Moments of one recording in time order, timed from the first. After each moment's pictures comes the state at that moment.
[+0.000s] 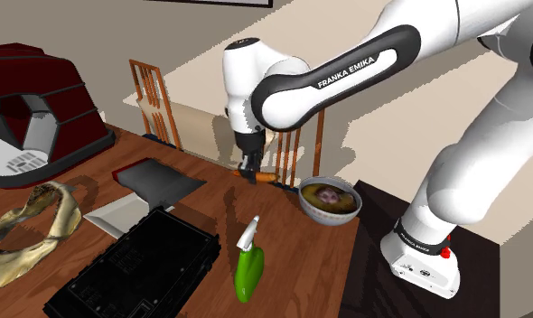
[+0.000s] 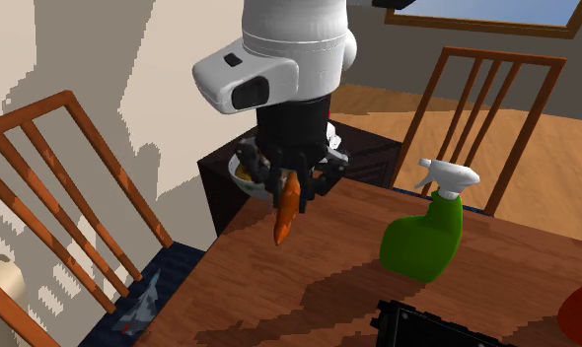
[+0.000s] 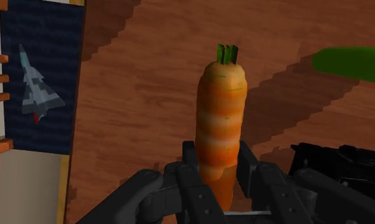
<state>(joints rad) 0.04 -0.12 0.49 -2.19 0.04 2.04 0.12</state>
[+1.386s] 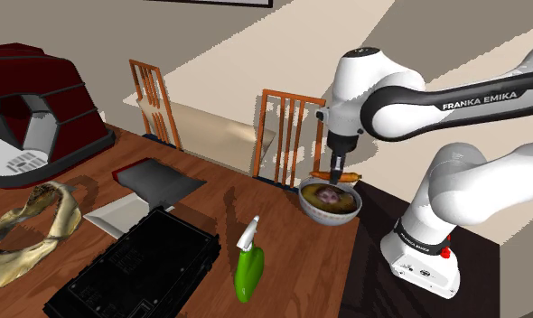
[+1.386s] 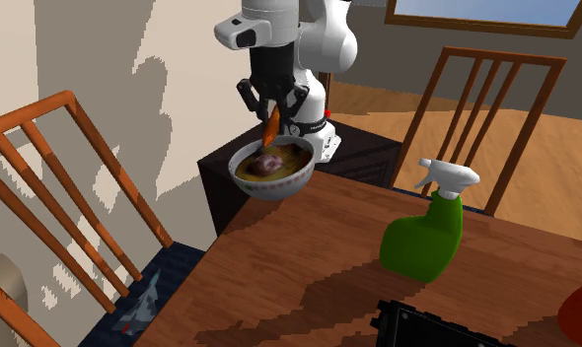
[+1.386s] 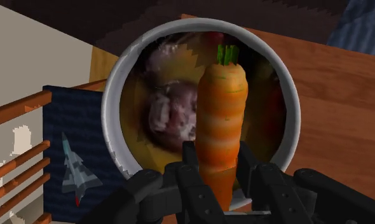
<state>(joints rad) 0.10 -0.88 0.25 -2.85 0.17 1.94 -0.20</state>
